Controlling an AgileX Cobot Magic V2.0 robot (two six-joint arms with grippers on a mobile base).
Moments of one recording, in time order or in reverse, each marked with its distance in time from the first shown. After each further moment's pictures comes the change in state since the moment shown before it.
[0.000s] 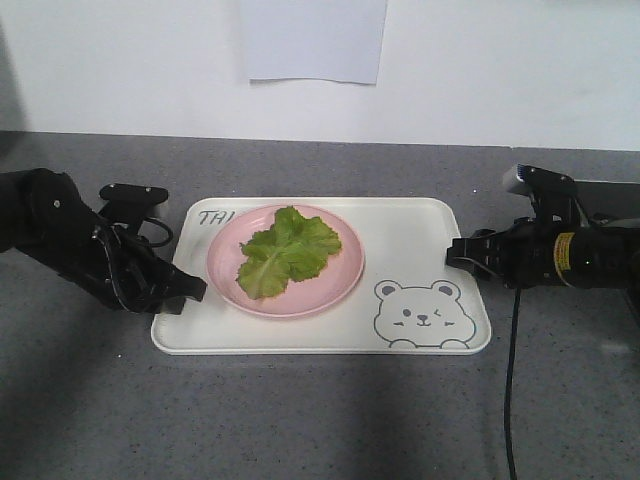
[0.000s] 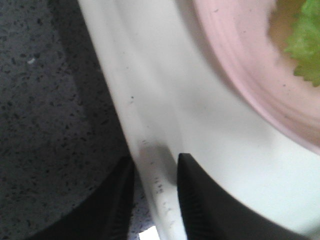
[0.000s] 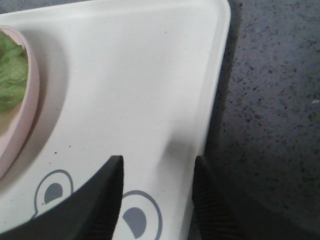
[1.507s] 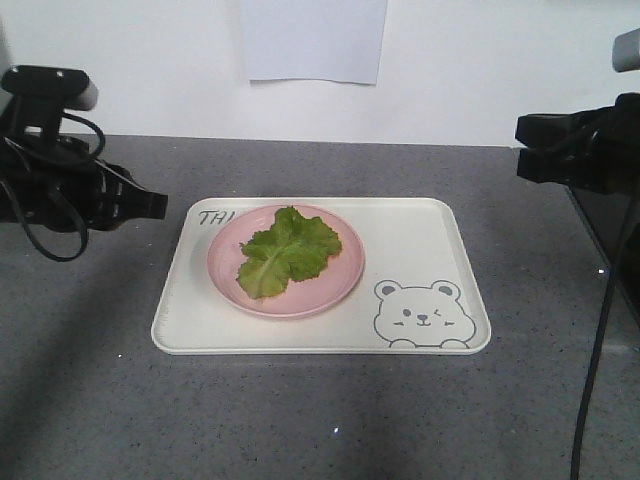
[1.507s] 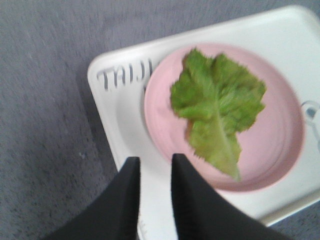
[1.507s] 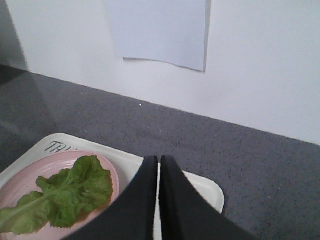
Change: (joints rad) left arm -0.007 -0.385 0.000 -0.003 -0.070 -0.003; right arm 0.004 -0.514 0.000 0.001 0.030 -0.146
